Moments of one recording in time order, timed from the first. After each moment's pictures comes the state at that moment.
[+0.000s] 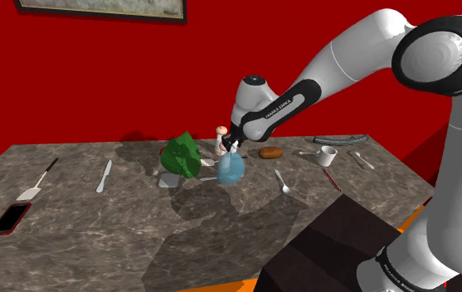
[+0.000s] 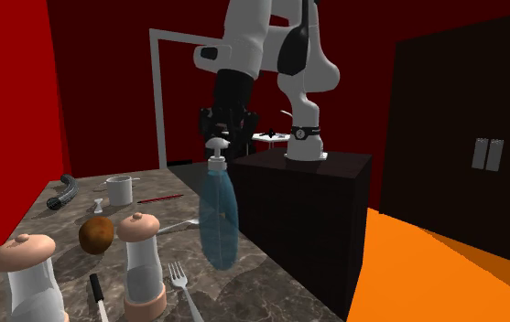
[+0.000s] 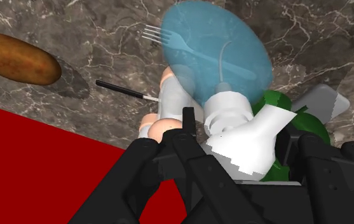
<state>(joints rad) 0.05 0.38 0.04 -2.07 -0.28 2.70 0.39</state>
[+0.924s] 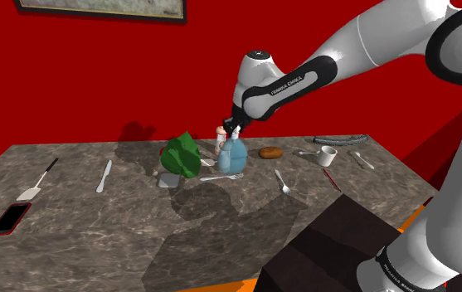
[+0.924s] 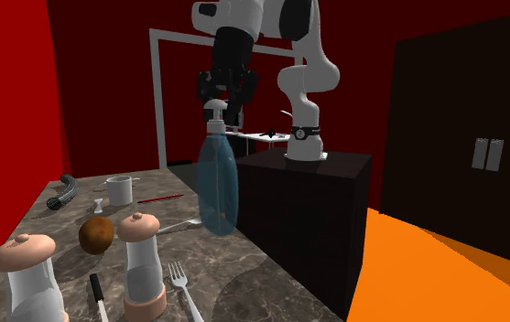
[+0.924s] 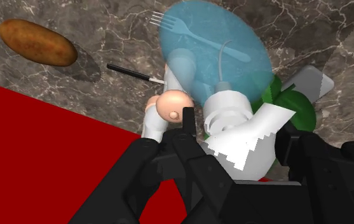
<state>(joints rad) 0.03 0.26 0.06 -2.04 -0.22 2.55 0.33</state>
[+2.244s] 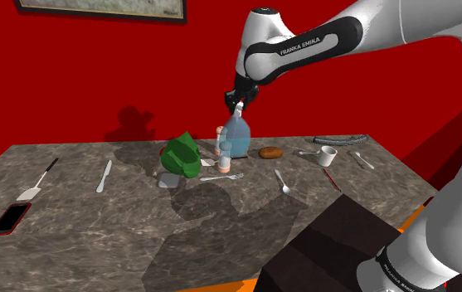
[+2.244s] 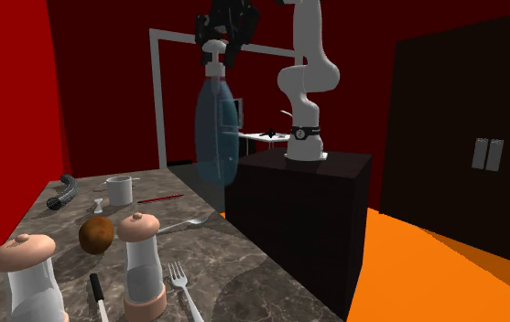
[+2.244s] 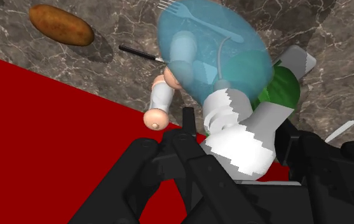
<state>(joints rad) 0.03 0.13 0.08 -1.93 -0.16 2.31 0.27</state>
